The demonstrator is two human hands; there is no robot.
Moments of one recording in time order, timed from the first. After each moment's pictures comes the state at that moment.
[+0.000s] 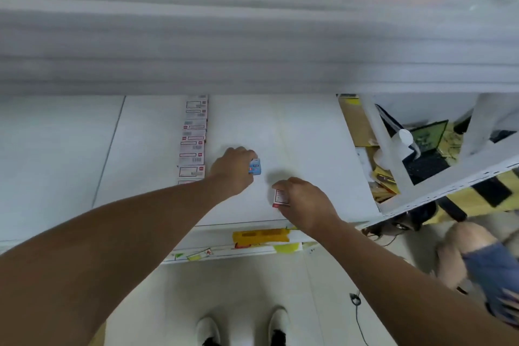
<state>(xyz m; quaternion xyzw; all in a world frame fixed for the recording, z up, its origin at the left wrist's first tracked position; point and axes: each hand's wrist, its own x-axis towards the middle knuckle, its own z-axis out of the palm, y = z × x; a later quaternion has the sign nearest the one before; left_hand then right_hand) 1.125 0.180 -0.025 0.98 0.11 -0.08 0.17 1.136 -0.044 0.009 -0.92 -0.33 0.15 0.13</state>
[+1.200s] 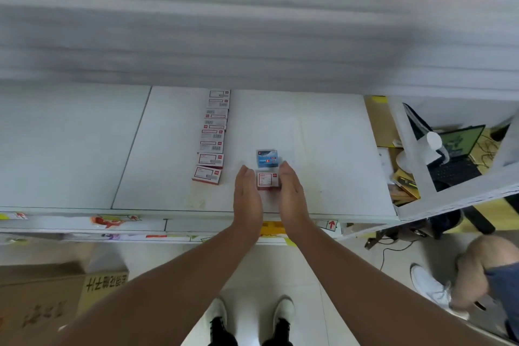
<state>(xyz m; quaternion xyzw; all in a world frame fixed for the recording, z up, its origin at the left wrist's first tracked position) 1.044 0.092 -0.016 0.47 0.44 0.13 0.75 1.092 0.020 -0.008 -0.68 0.03 0.28 0.67</state>
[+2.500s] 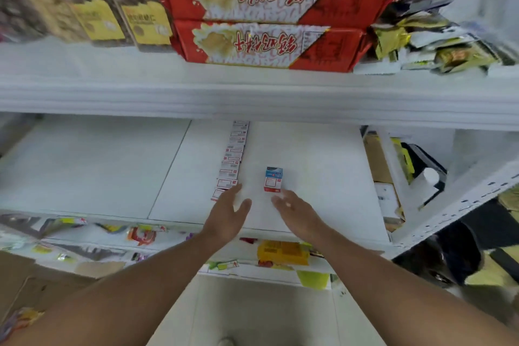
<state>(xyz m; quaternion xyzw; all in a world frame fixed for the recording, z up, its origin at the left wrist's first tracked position) 0.979 0.136 0.037 0.81 0.36 0.04 0.46 1.104 -0.036 0.065 -0.83 -0.22 0.36 0.36</state>
